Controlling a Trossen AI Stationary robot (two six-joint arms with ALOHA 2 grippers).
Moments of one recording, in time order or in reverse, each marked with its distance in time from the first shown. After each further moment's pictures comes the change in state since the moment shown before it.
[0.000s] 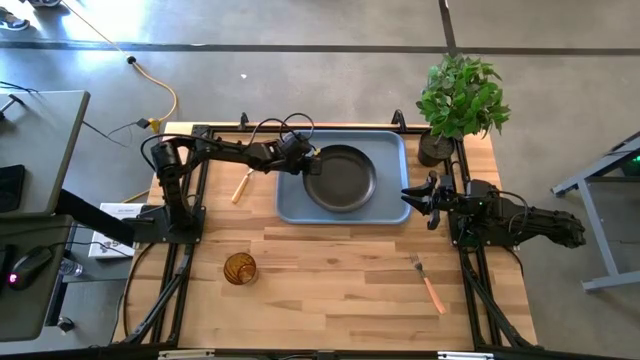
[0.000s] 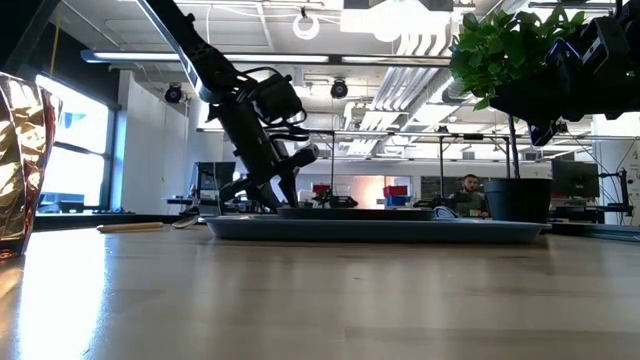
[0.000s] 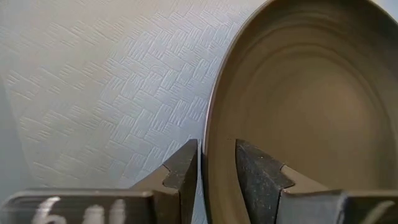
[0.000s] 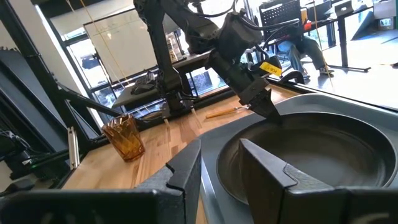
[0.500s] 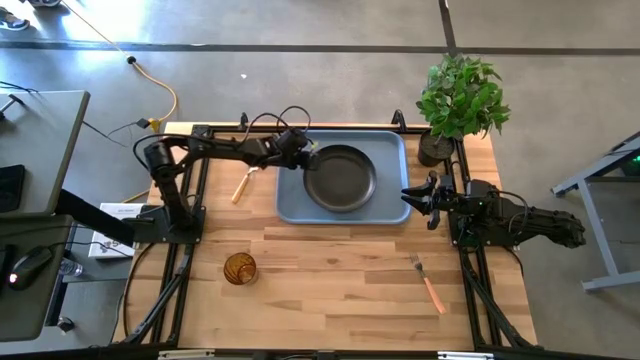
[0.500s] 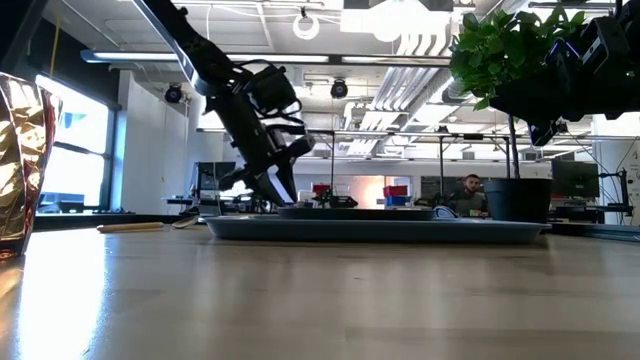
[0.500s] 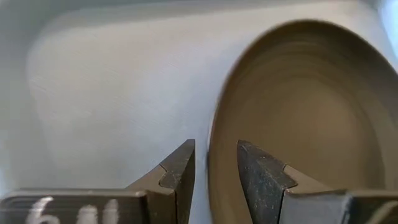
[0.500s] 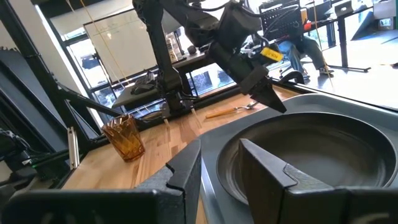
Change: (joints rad) left arm 0.034 -0.054 -0.001 -0.014 -0.009 0.065; right arm 0.000 0.000 0.000 0.000 0.000 0.000
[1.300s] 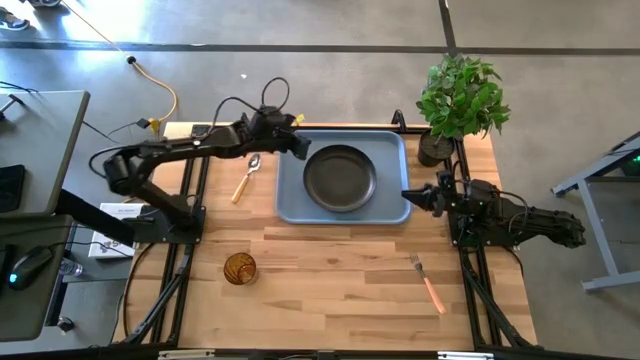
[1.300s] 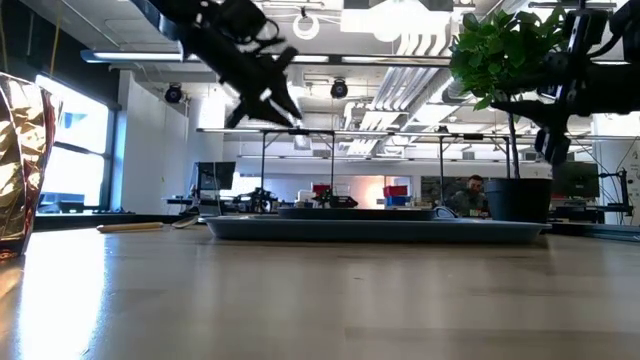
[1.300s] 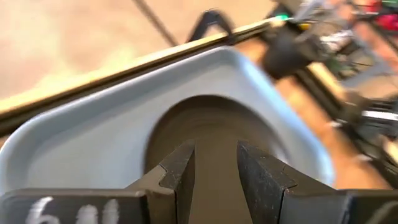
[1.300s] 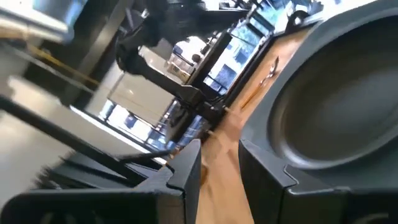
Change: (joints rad) left arm 0.015 -0.337 0.000 -0.001 0.141 0.278; right arm 0.000 0.000 0.000 0.007 0.005 0.640
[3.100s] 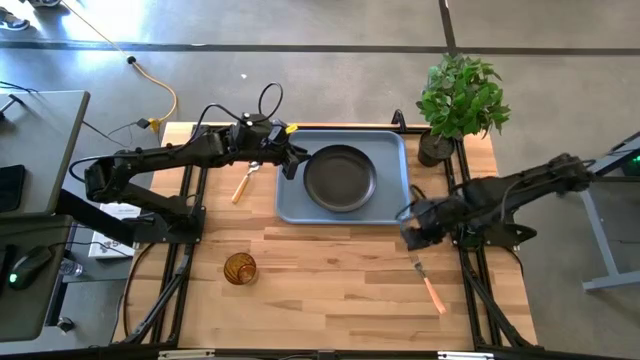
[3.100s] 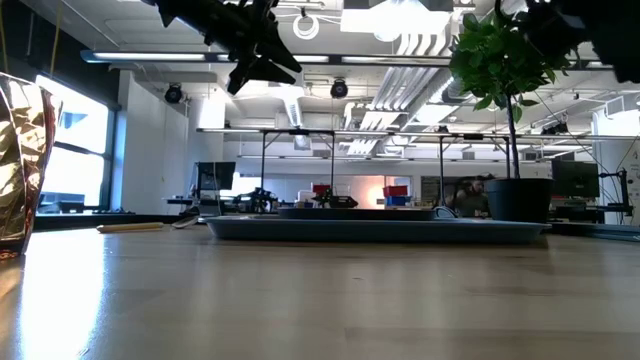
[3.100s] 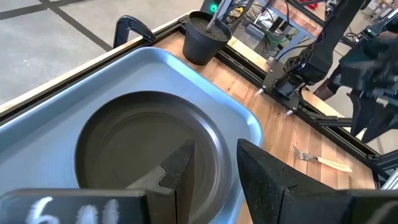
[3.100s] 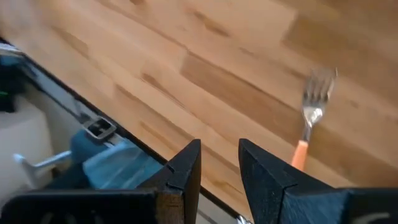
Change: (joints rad) left arm -0.131 -0.161 0.000 -0.077 0.073 0.109; right arm 0.486 0.997 0.861 -0.941 -0.188 0.536
